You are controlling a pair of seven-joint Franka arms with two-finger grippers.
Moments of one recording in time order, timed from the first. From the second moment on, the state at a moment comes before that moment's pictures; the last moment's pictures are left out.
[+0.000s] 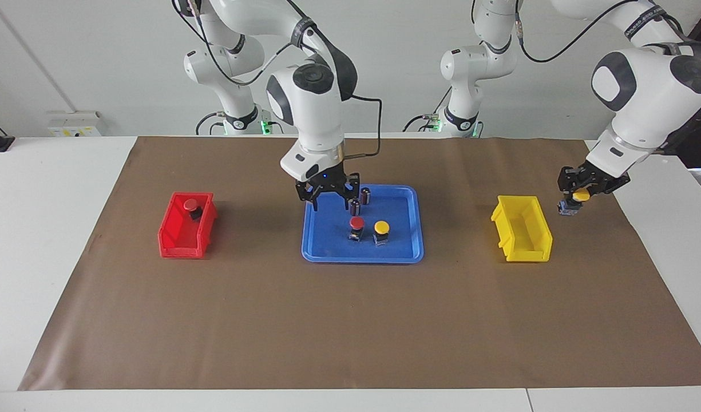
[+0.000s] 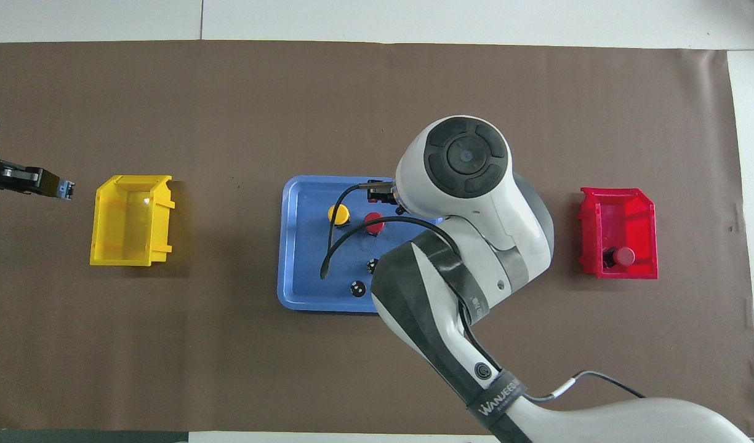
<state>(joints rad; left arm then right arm) 0.07 0.05 -0.02 -1.80 0.03 1.84 0.24 0.50 0.29 0.08 -1.68 -0.01 2.08 0.63</state>
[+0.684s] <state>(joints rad) 0.05 0.05 -0.04 -2.03 0.03 2.01 0.22 0.57 0.39 0.07 -1.70 -0.03 2.16 0.68</state>
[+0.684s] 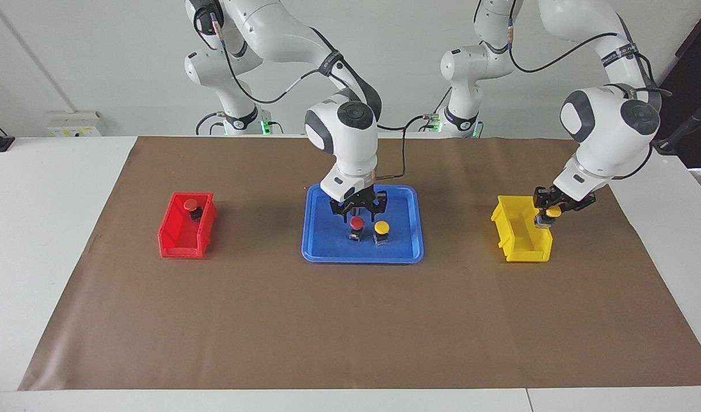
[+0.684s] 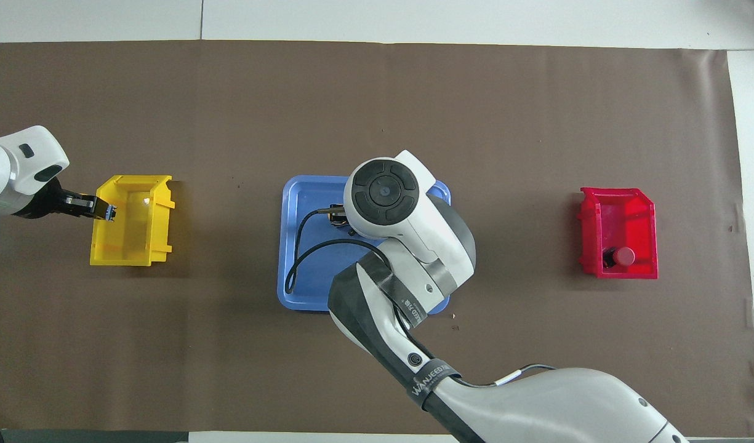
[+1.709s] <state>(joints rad) 0.03 0.01 -0.05 -2.25 0.03 2.19 0.18 0.57 0.39 0.07 -1.77 -0.03 2.25 0.68</state>
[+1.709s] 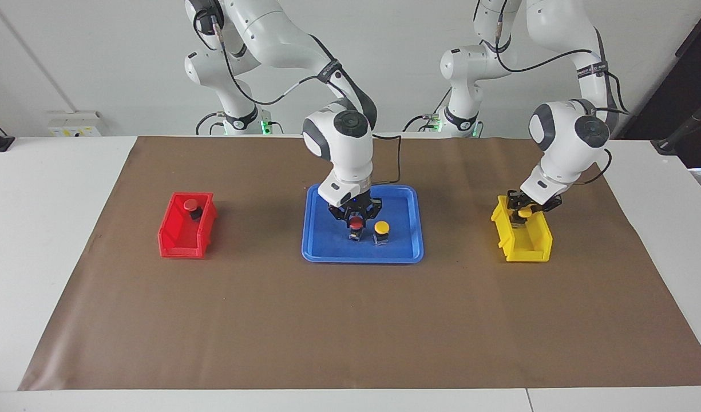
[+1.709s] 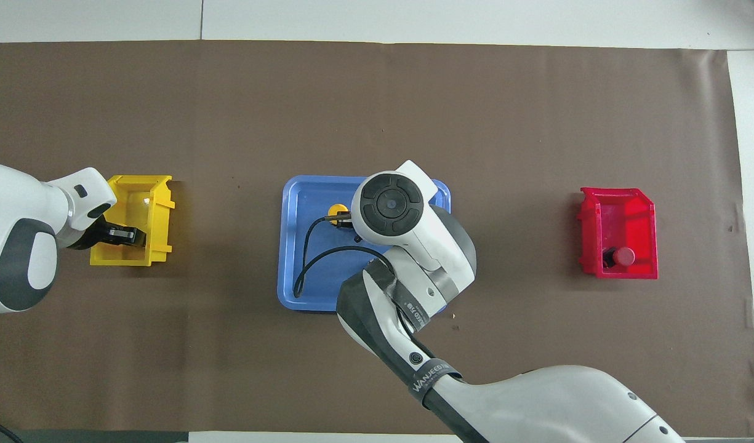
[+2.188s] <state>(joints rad) 0.03 0.01 -0.05 -2.24 0.03 2.19 0.17 0.38 0.24 0.05 -1.65 -0.07 1.91 0.42</state>
